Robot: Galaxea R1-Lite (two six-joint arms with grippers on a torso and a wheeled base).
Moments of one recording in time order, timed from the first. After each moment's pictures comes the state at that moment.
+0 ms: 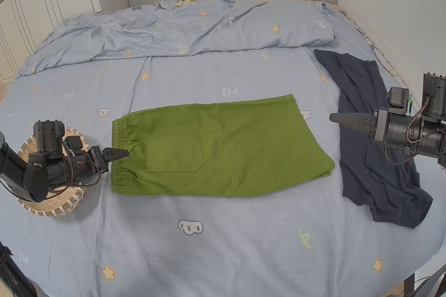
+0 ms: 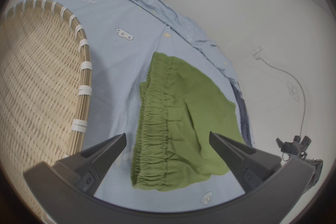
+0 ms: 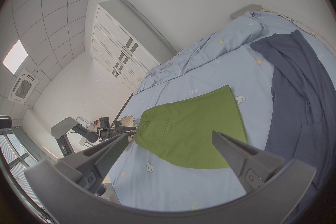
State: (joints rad) left arm 0.08 1.85 -0.68 -0.65 -0.46 -0.47; right arm 0.20 1.54 -0.79 -0.45 0.60 0.33
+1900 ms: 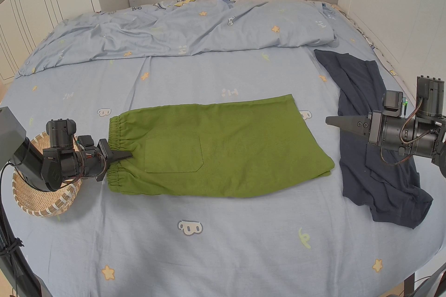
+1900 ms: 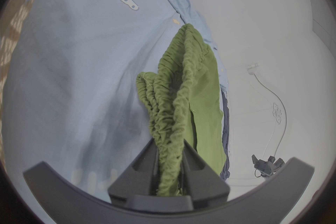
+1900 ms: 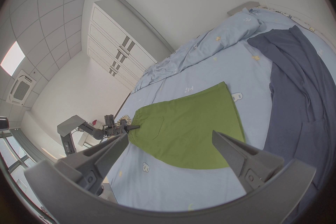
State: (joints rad) left arm 0.10 2.06 -0.84 -0.70 -0.68 -0.69; right arm 0.19 1.59 -0.80 -0.46 0.60 0.32
